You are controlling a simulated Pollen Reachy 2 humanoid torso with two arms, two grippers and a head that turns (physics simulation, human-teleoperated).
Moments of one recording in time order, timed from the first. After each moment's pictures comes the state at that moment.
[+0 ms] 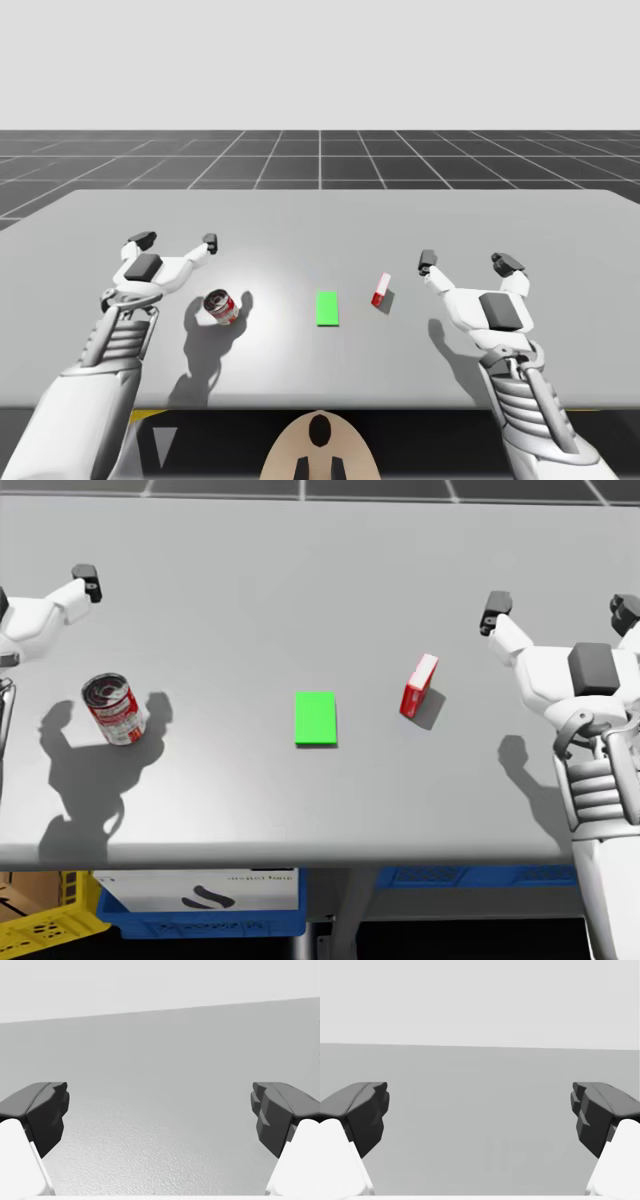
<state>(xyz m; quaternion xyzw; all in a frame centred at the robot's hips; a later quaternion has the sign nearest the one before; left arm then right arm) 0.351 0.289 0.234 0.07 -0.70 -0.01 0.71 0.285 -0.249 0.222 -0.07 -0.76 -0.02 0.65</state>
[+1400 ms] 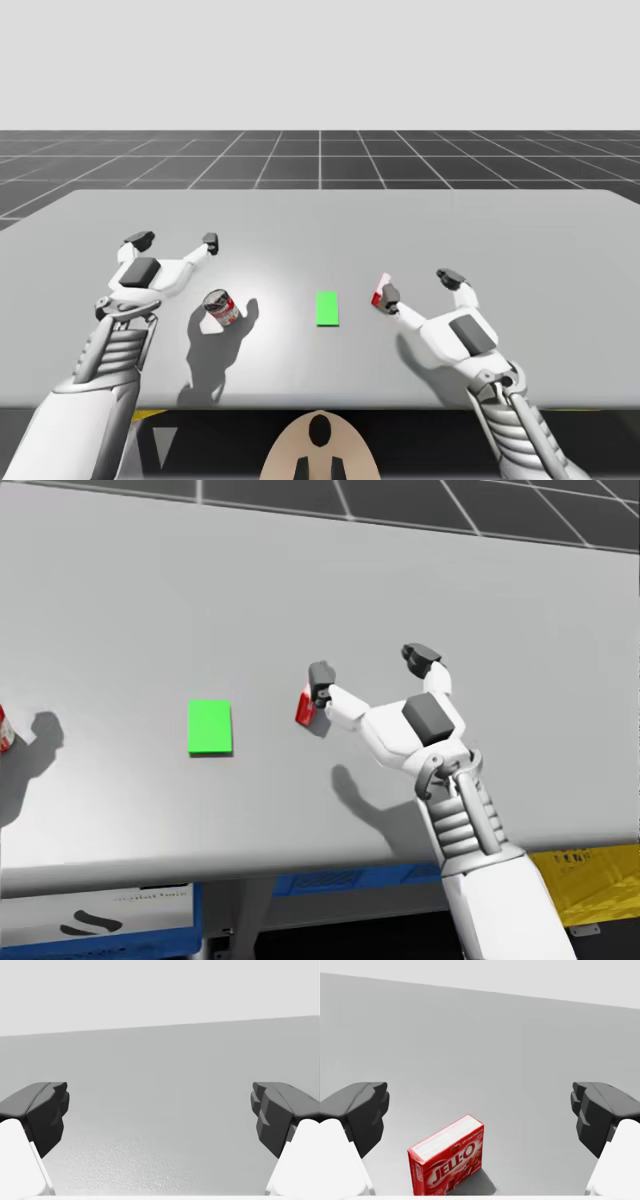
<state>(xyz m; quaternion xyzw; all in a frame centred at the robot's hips) 0.336 0.277 0.242 0.06 -0.71 -0.01 0.70 0.263 -0.228 0.199 0.09 -0.71 0.11 0.69</state>
